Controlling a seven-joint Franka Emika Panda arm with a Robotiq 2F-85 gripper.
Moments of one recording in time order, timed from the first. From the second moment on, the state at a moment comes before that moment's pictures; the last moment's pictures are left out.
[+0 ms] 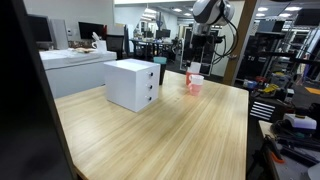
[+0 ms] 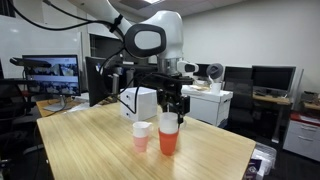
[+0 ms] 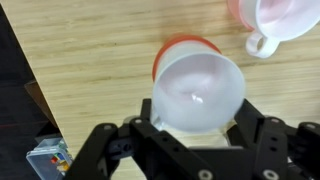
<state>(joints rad) -0.39 0.30 -0.24 -1.93 0.14 2.35 -0.46</state>
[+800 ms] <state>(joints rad) -0.39 0.26 -0.25 -2.02 0.10 2.40 -0.46</state>
